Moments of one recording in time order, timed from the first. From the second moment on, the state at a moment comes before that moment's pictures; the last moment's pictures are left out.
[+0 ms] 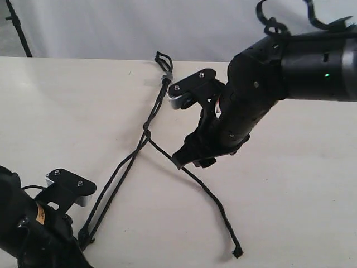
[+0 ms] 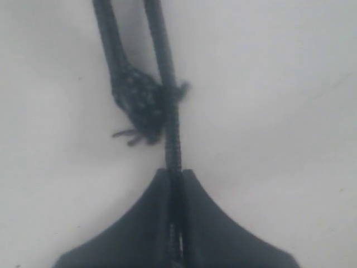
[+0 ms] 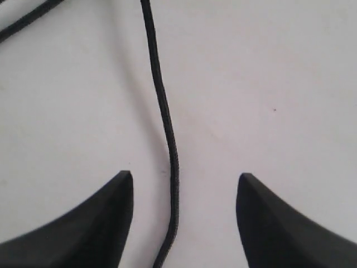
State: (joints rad) left arm -0.58 1.51 -0.45 -0.30 0.47 0.08; right arm 0.71 1.69 -1.09 -0.10 0.70 0.08
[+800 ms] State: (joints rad) left arm -0.58 1.22 -0.52 0.05 0.47 0.11; right arm 0.71 1.68 -1.09 0.24 0.68 -0.18
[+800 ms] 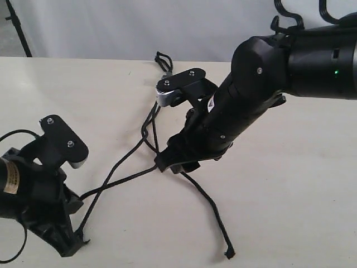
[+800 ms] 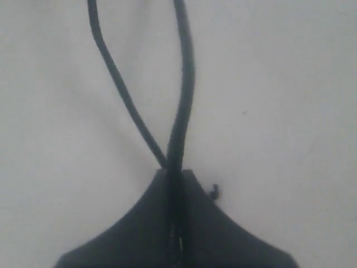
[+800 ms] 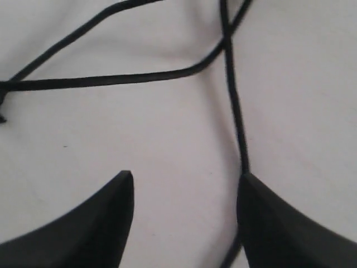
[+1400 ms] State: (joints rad) left arm -0.58 1.47 -0.52 0.75 0.42 -0.46; right arm 0.71 1.68 -1.04 0.43 0.67 -0.39
